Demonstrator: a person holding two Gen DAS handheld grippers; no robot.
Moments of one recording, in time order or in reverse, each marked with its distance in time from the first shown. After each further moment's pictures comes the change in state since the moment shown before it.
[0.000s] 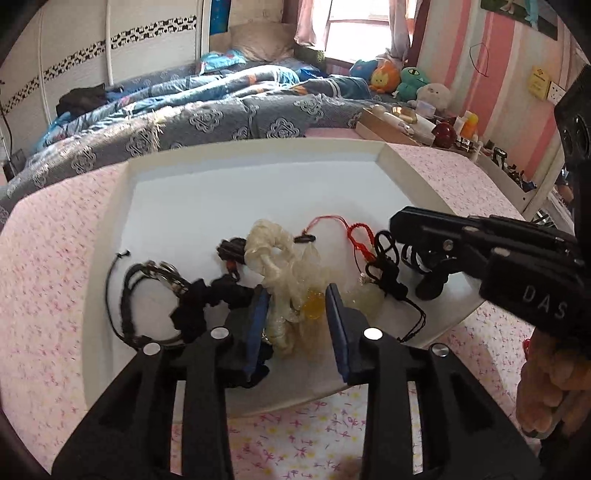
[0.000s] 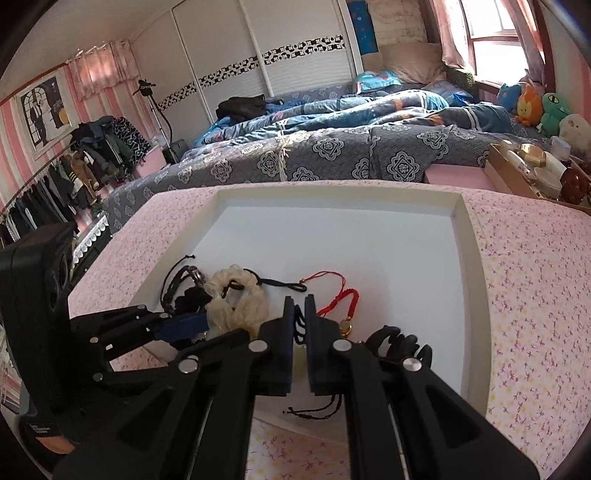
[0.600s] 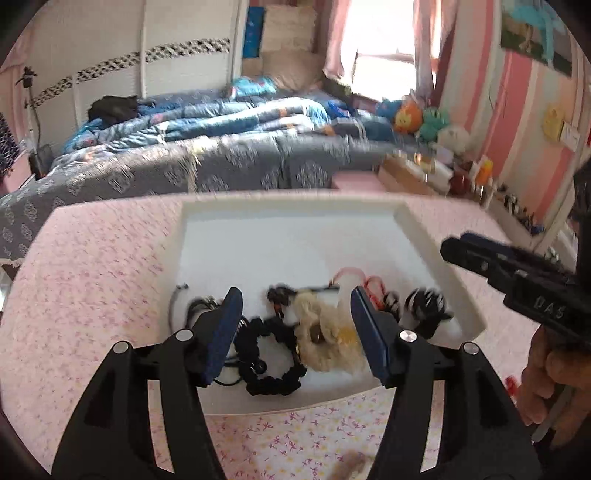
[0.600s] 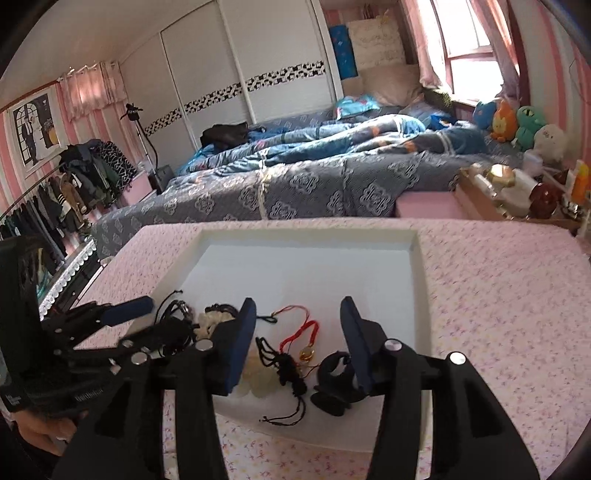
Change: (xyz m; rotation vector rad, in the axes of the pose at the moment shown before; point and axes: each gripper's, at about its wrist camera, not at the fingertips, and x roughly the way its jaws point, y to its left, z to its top) left arm -0.065 0.018 0.025 -0.096 -0.139 0.064; right arm -0.039 -0.017 0.017 0.030 -0.116 -0.065
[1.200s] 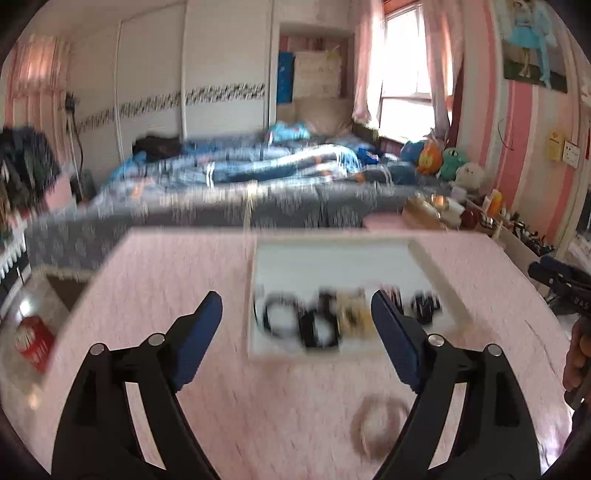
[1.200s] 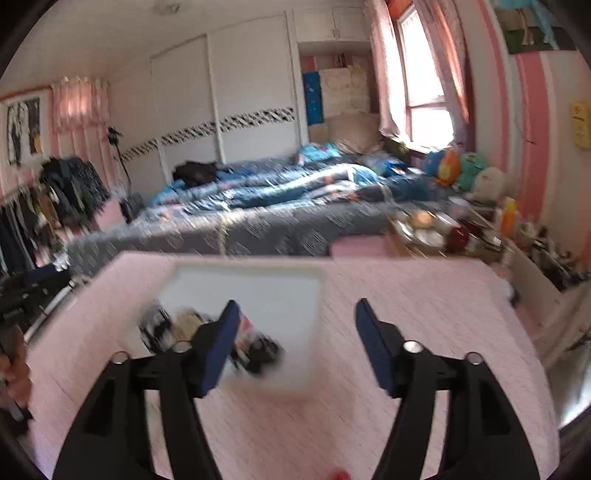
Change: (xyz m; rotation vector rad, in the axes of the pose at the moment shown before) left arm -0.117 0.009 -0.038 -0.018 -0.131 0.136; right arm -0.138 -0.040 -0.030 -0.037 -0.149 -0.178
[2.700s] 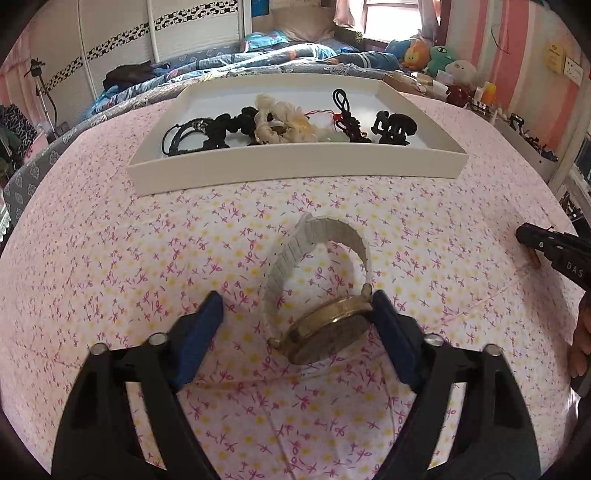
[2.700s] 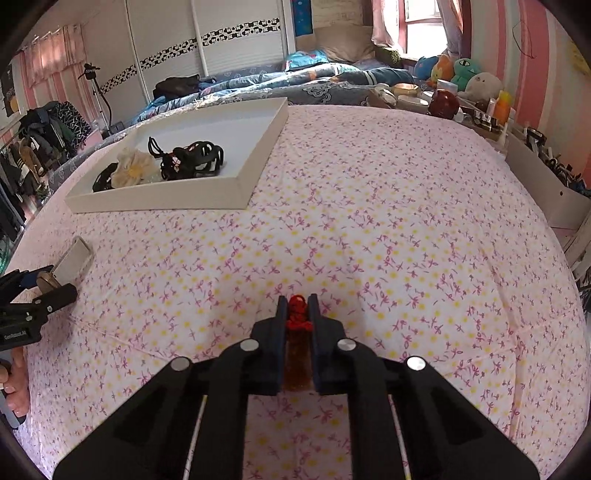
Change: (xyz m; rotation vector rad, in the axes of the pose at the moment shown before) left arm 0.069 -0.083 -0.122 0.086 0.335 -0.008; right arm 0.039 -0.045 -0.129 0.012 0.347 -0.018
